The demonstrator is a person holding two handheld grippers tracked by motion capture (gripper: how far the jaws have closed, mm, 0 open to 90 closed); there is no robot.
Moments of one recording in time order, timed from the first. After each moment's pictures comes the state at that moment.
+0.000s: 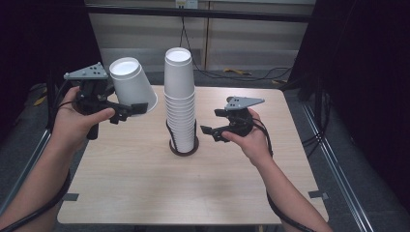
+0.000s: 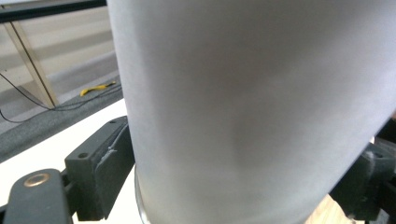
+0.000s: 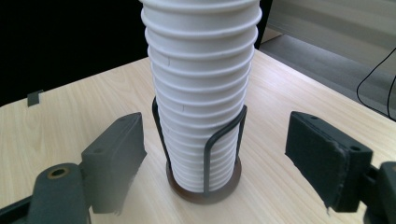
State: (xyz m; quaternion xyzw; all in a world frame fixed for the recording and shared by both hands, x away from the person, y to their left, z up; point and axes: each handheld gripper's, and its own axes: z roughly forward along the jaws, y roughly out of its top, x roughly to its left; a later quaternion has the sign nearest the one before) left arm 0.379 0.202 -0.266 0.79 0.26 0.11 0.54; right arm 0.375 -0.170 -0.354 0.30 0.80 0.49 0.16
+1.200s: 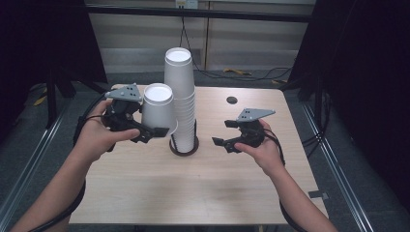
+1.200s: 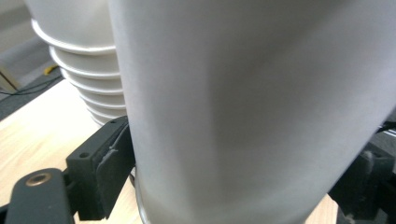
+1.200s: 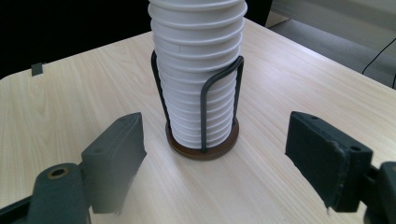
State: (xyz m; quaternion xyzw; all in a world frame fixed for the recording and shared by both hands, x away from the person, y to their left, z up) left arm 0.363 0.150 -0.291 0.86 0.20 0.07 0.47; right arm 0.359 -0.202 -0.376 0.30 0.82 0.47 0.15
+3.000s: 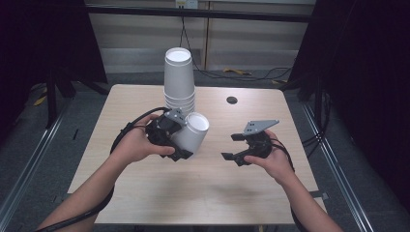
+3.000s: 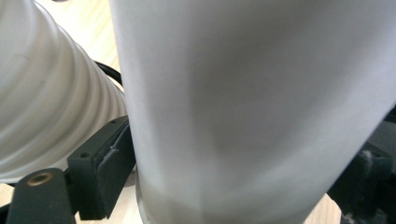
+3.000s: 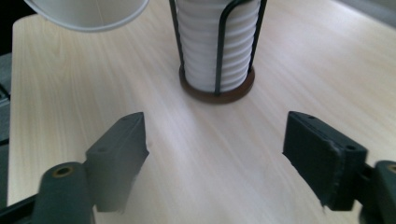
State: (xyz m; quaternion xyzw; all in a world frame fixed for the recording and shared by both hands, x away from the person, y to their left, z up) left arm 0.367 0.070 -0.341 0.93 0.14 0.03 0.33; right arm 0.342 -0.225 -0.398 0.27 0.86 0.42 0.11
